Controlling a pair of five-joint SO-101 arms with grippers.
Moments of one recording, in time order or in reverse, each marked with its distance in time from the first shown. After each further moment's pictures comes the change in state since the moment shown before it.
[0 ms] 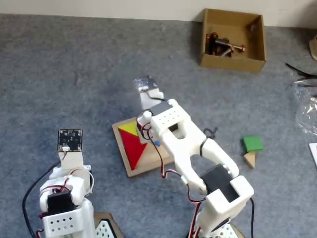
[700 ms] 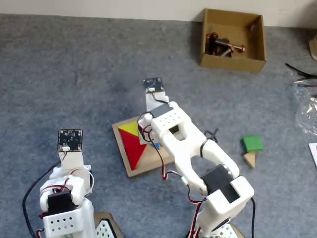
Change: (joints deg) left arm 0.0 0.0 0.0 0.0 0.0; right arm -0.1 -0.1 2.5 -0.4 -5.6
